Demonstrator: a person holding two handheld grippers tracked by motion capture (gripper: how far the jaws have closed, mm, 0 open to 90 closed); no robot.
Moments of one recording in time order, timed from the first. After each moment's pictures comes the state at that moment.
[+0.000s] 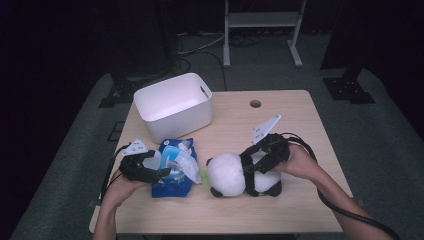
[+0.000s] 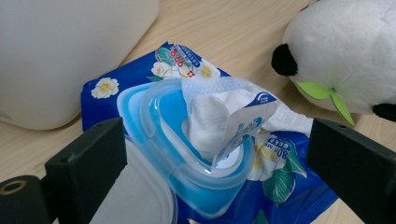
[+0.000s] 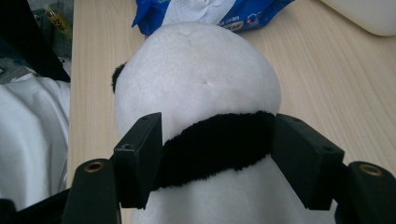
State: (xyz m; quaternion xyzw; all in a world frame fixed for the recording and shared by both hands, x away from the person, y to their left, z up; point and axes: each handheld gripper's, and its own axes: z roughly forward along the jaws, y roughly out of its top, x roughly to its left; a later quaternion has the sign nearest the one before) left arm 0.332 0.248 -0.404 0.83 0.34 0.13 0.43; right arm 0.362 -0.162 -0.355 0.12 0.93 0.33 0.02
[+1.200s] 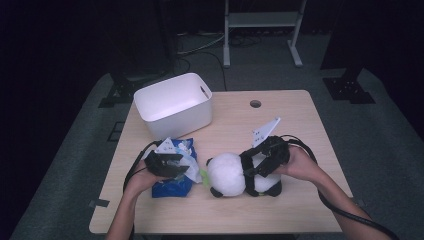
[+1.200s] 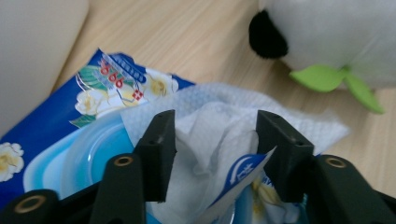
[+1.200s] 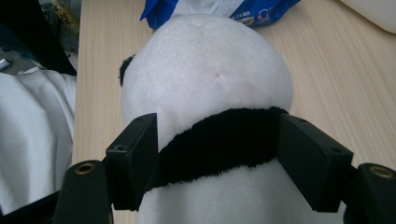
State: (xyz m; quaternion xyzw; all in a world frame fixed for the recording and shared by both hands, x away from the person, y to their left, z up) left arm 0.363 0.192 -0.428 0.90 0.23 0.12 0.35; right arm 0.359 -0.162 -0.359 0.10 0.94 0.33 0.01
